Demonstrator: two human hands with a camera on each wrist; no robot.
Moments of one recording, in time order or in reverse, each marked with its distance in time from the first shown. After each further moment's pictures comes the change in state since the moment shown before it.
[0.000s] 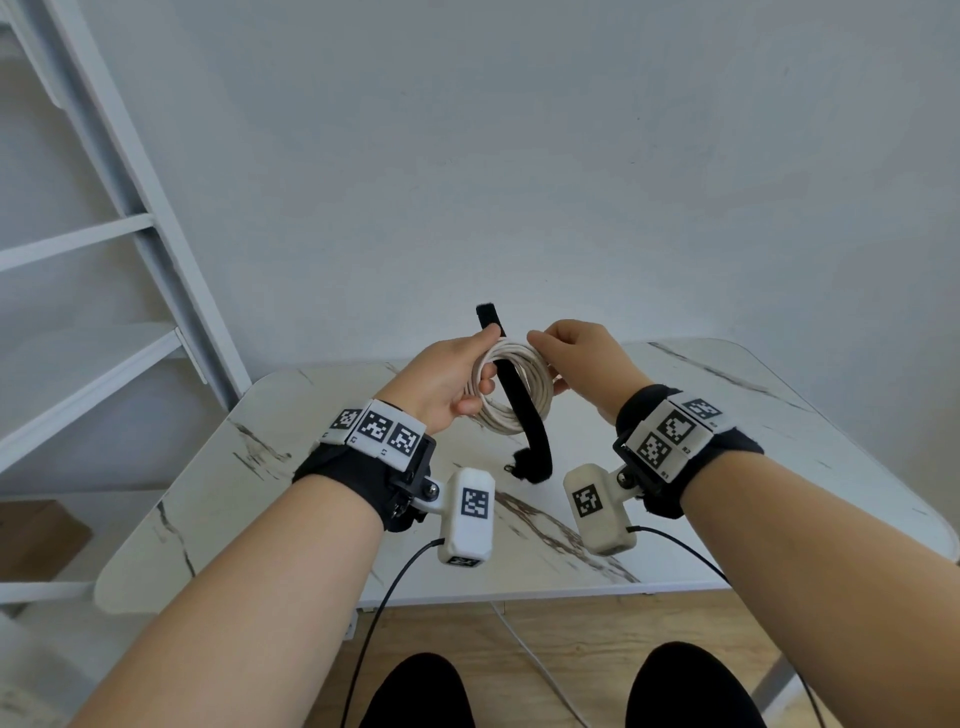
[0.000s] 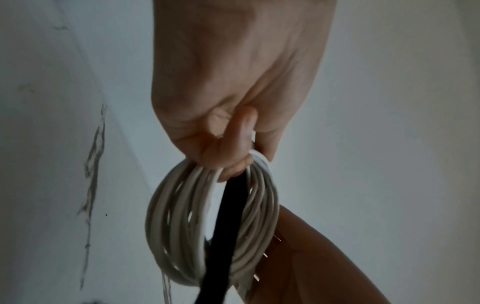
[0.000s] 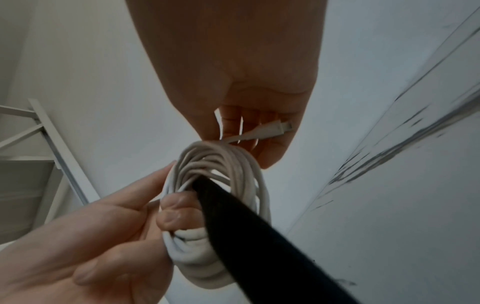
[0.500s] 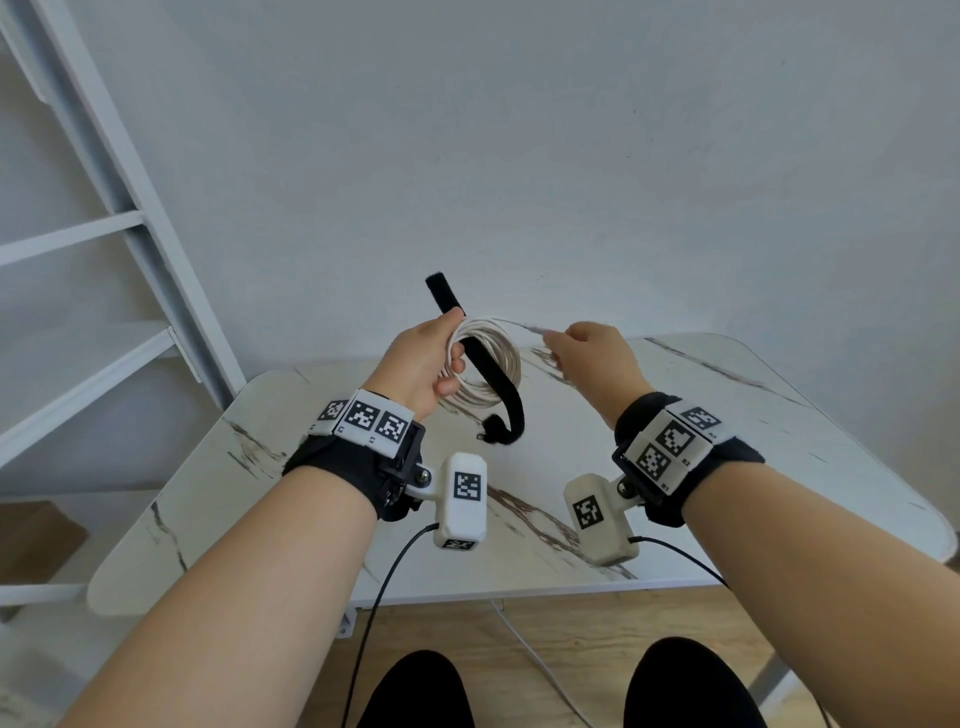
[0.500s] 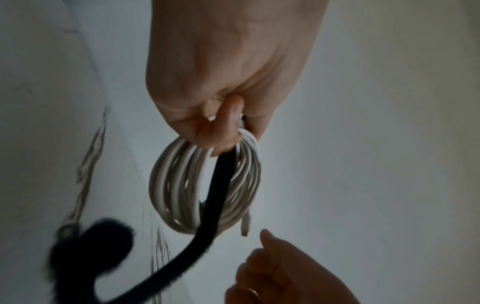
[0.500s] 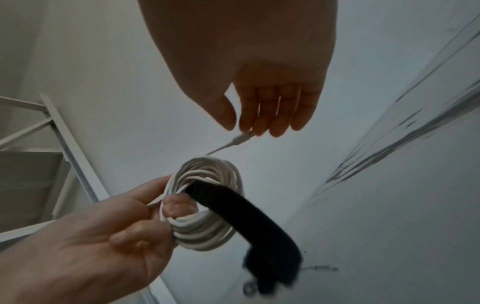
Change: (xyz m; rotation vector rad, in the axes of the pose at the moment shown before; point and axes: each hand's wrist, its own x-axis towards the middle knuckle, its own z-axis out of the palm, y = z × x) left_hand 0.008 0.005 -0.009 -0.171 0.233 0.023; right_hand -0.004 0.008 -0.004 -0.098 0.184 0.068
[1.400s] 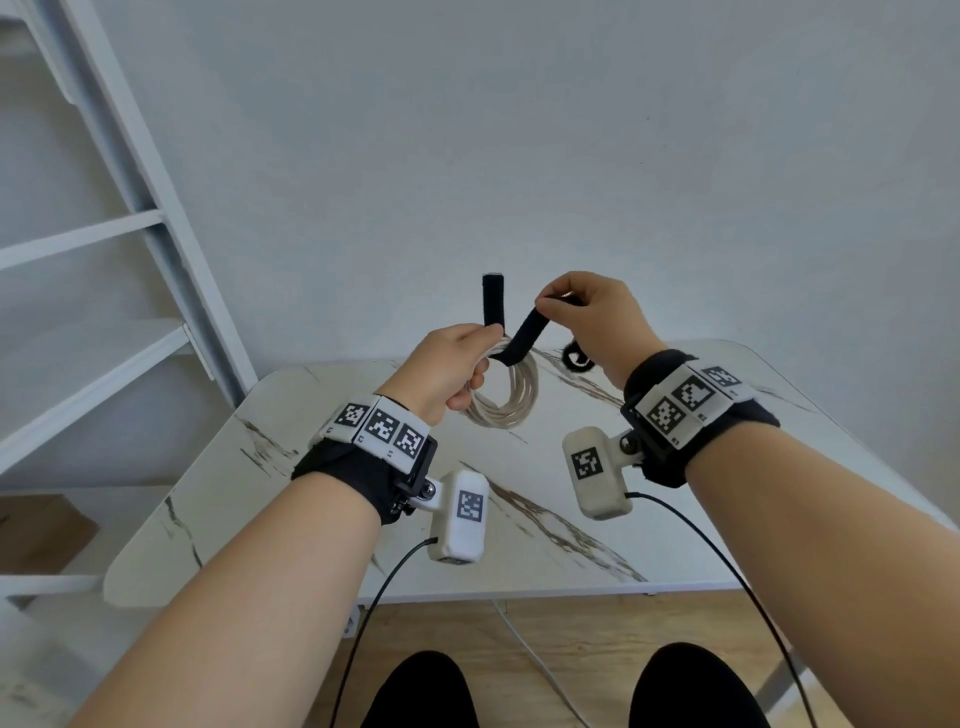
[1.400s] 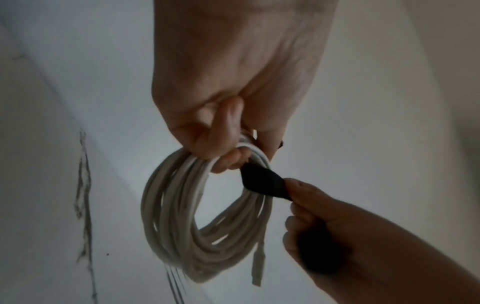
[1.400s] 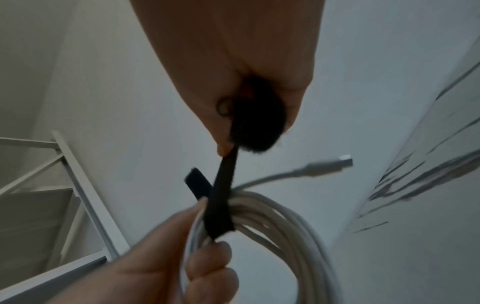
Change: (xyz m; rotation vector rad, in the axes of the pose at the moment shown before) left_hand -0.017 0.001 -0.001 0.330 -0.170 0.116; right_hand 0.012 -0.037 -0.009 0.129 -0.040 -0.215
